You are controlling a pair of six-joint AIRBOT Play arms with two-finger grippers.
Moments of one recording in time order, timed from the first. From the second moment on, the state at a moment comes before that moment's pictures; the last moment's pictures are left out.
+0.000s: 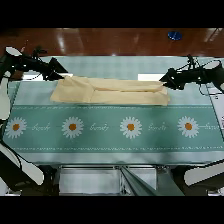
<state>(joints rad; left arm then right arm) 0.22 -2.02 1.87 0.82 -1.37 -1.49 -0.24 -1.75 1.40 -0.81 1.08 1.41</state>
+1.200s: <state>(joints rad) 0.00 -1.24 1.23 1.05 -1.07 -1.40 -0.26 -1.69 1.16 -0.64 1.04 1.28</state>
